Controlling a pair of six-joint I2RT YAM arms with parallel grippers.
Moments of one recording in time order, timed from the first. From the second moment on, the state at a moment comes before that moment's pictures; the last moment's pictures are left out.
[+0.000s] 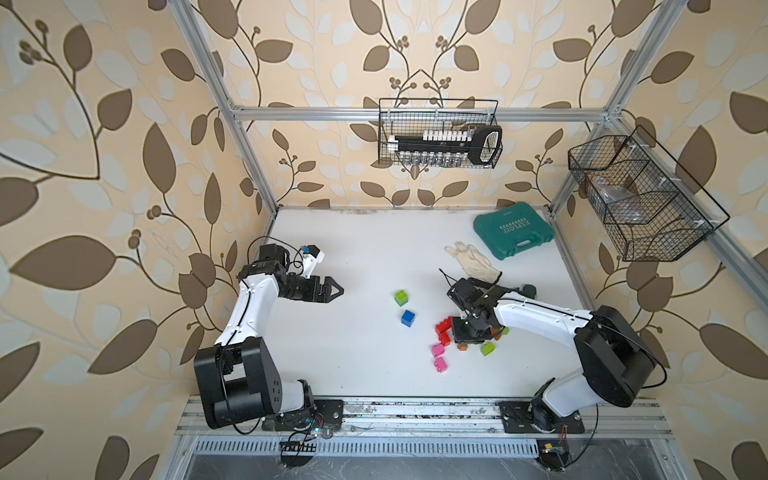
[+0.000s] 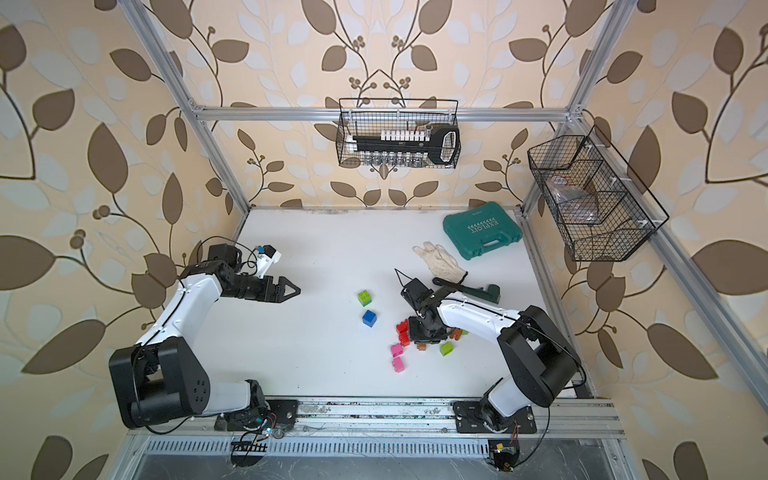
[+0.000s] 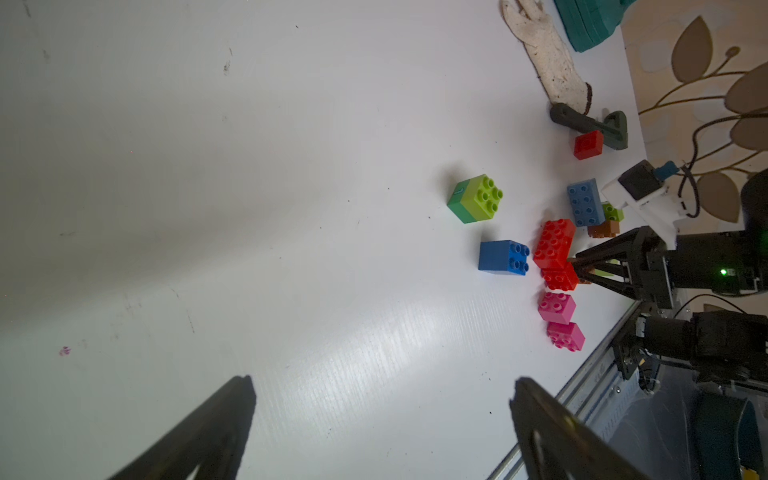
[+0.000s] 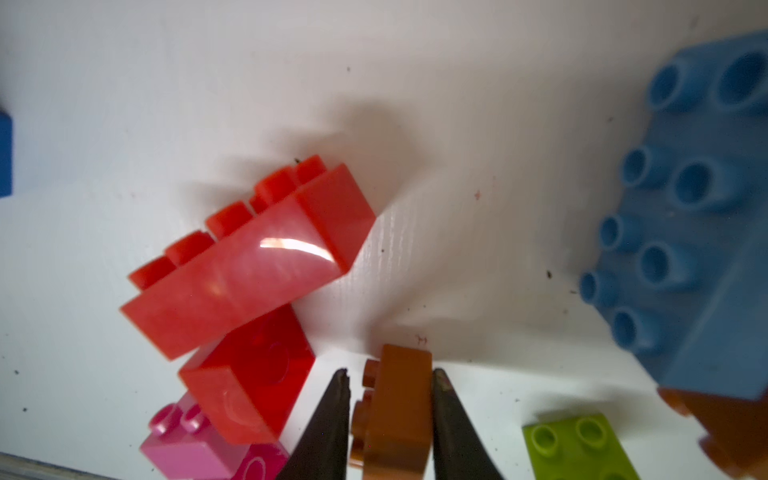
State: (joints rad) left arm 0.24 1.35 1.01 -0.93 0.71 0.34; right arm 0.65 1.54 0.85 -0.76 -0.04 0.65
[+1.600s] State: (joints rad) left arm 0.17 1.27 0.80 -0.90 0.72 0.89; right arm 1.04 1.95 1.06 0.09 -0.15 1.06
